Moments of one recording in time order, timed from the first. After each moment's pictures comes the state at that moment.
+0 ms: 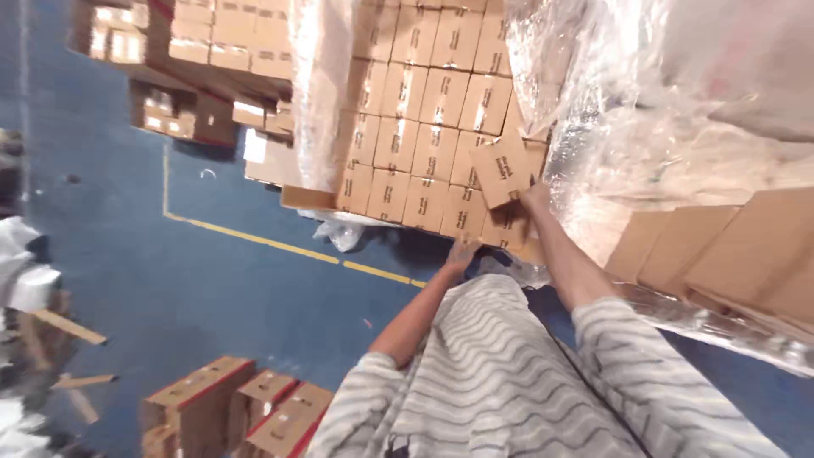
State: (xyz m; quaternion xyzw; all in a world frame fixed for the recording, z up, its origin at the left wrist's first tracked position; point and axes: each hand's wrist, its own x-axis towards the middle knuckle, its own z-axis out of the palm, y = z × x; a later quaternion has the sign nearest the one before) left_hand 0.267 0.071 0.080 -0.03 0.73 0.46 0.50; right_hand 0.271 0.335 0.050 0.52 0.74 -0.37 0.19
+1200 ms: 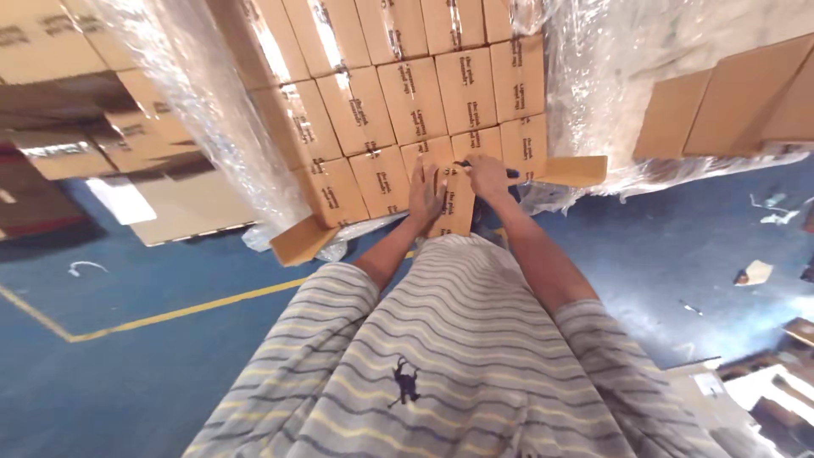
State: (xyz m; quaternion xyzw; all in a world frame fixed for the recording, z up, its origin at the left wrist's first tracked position) left_hand 0.039 -0.046 -0.026 0.42 0.80 0.24 0.35; right_hand 0.159 0.104 0.037 0.43 0.83 -0.26 0.23
